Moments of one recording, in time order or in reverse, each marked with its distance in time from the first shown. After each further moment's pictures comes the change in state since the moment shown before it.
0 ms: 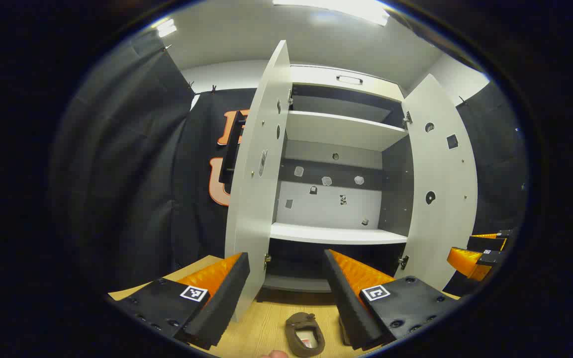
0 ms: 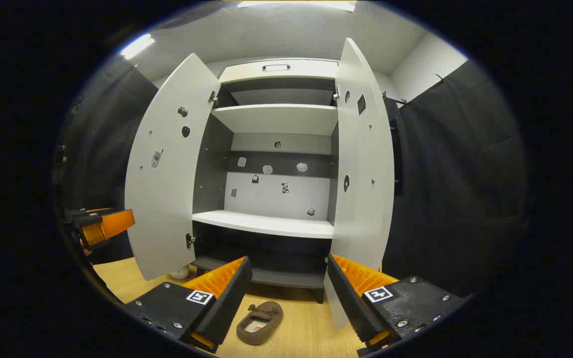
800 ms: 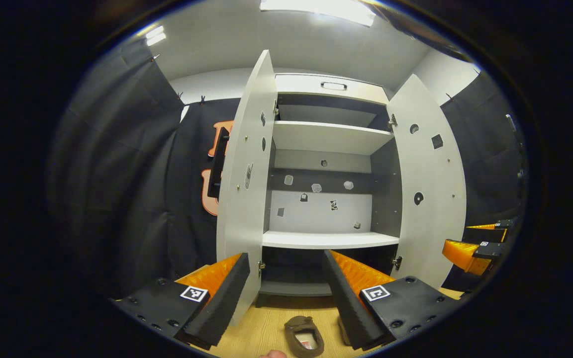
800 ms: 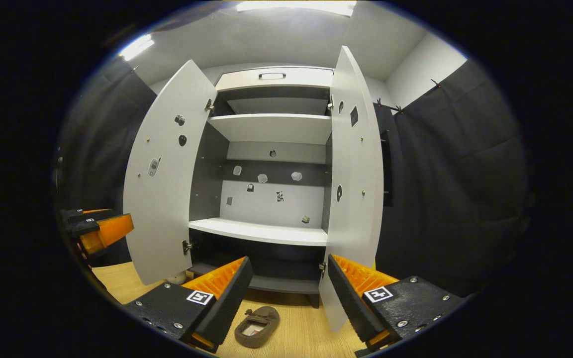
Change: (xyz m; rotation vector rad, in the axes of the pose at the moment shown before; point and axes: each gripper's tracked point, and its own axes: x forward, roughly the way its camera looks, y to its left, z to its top) left arm -0.010 -0.015 0.010 0.049 -0.034 -0.048; right arm -0.009 -0.002 0.018 -0.023 -0.046 -0.038
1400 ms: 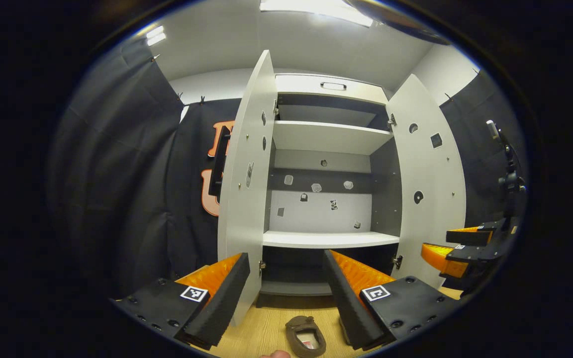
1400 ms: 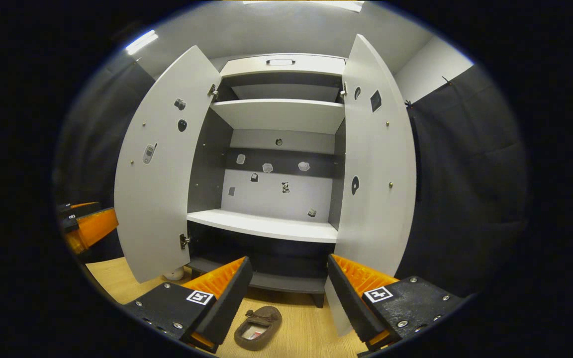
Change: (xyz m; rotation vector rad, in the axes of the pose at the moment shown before) left arm 0.000 0.004 -0.009 -0.007 0.009 -0.008; right arm 0.057 0.019 -0.036 -0.025 0.090 0.027
